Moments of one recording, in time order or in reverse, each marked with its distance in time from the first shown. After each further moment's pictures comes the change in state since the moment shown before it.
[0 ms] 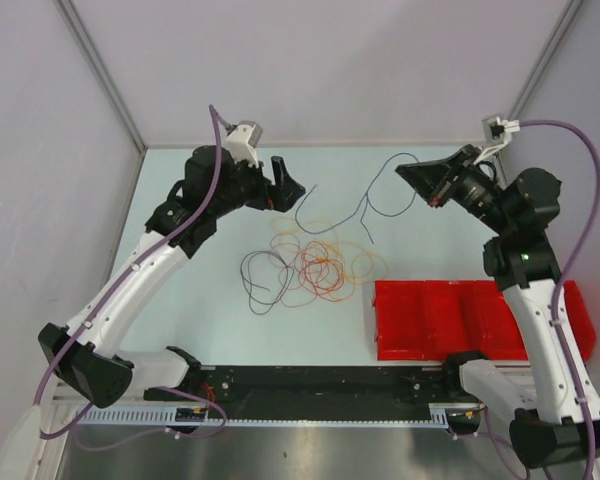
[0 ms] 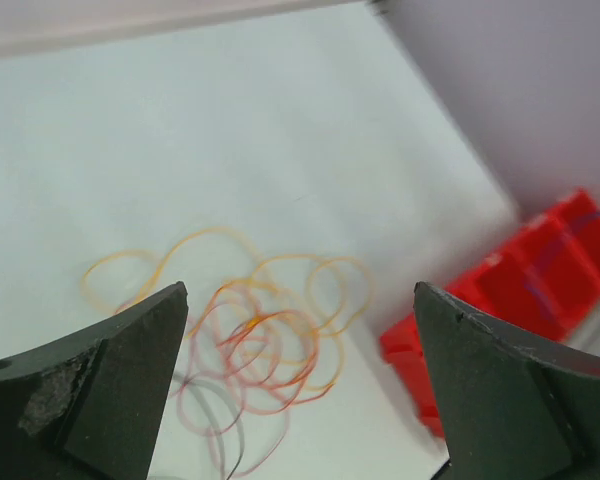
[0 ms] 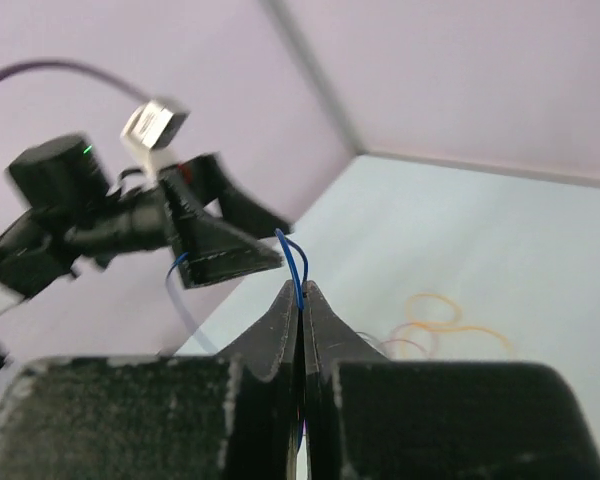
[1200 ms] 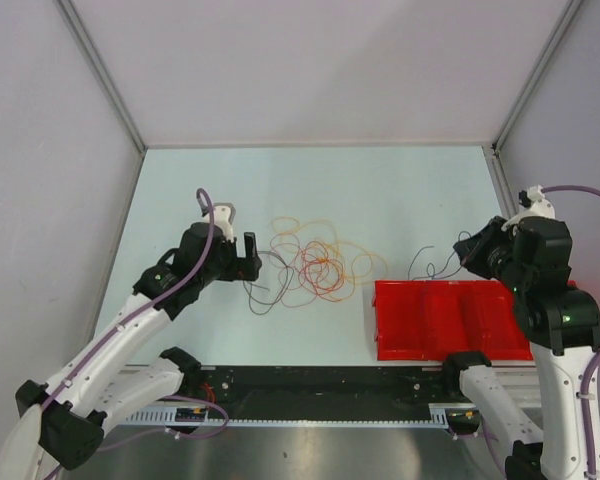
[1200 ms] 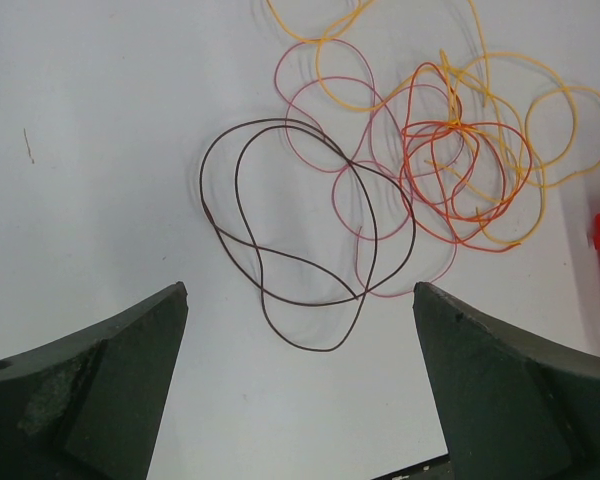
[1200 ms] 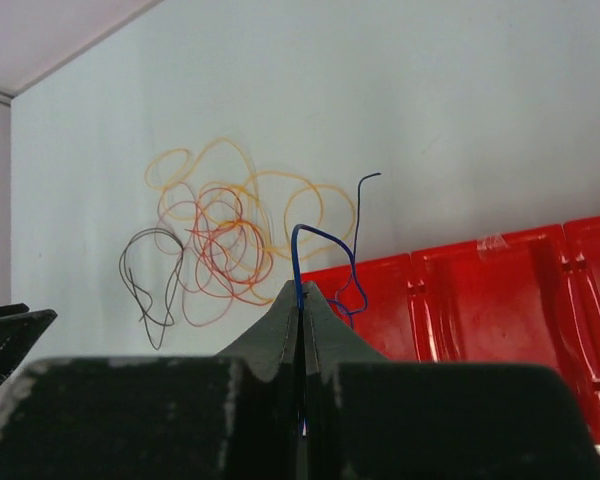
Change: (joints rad) left arm -0.015 -0.372 -0.536 -0.225 -0.369 -0.030; right arm -0.050 -0.238 0.115 -1.061 0.698 -0.133
